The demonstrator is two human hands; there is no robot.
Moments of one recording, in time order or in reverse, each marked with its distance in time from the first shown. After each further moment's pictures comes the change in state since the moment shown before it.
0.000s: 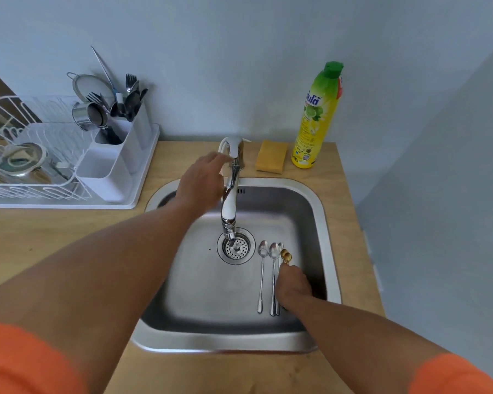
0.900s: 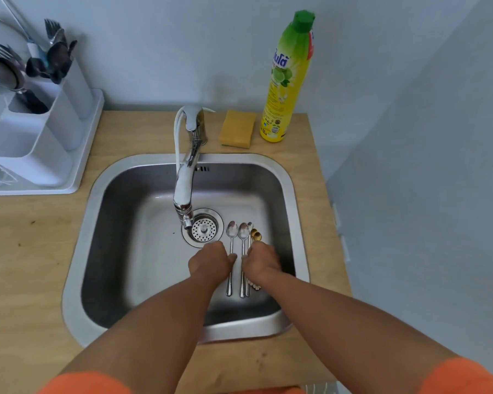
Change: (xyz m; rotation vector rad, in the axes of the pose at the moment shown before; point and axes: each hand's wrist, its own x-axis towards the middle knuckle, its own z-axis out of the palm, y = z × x) left_hand -0.134 0.048 0.180 0.092 -0.654 -0.544; right_hand 0.013 0.004 -0.005 0.289 -0.012 0.102
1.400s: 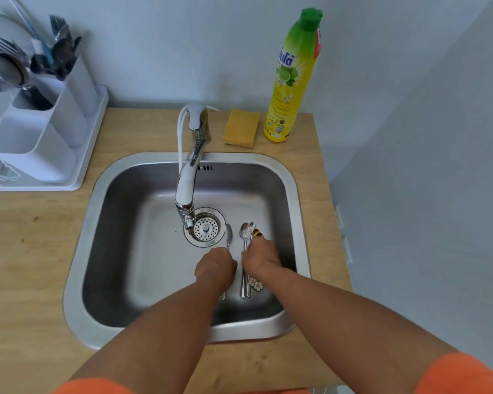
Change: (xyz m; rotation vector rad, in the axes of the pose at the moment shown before) left_hand -0.007 0.009 0.007 -0.049 -0.099 -0.089; right_hand 0.009 -0.010 -0.004 -0.029 -0.005 -0.009
